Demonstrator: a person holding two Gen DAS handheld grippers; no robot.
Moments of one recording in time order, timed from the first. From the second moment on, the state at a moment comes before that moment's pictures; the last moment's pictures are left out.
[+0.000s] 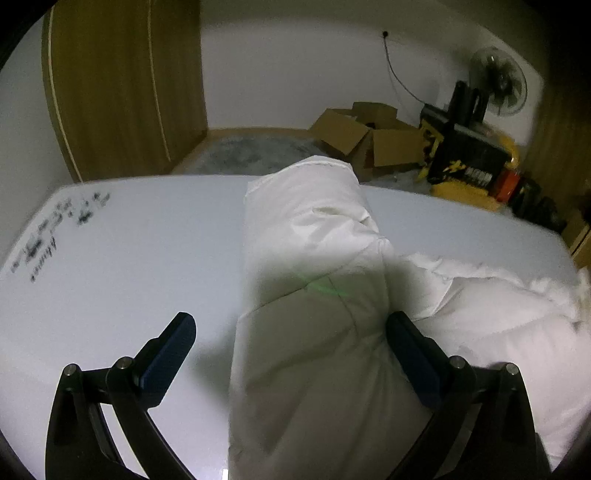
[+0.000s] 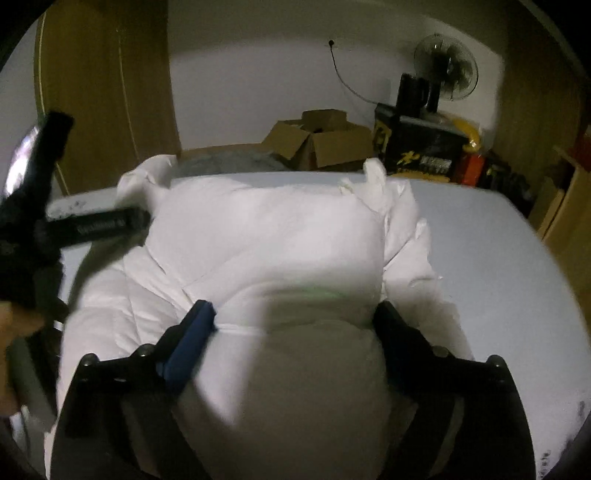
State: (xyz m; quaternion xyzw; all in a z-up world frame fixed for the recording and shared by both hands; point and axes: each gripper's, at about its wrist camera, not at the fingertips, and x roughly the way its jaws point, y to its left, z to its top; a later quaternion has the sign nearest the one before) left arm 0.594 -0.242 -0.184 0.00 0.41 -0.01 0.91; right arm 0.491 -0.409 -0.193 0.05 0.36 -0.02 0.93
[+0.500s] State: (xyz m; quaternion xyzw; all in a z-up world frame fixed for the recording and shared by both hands) left arm 0.601 -0.253 -0.216 0.03 0.44 0.00 0.90; right arm 0.510 -0.408 -0.216 0.05 0.39 -0.02 0.92
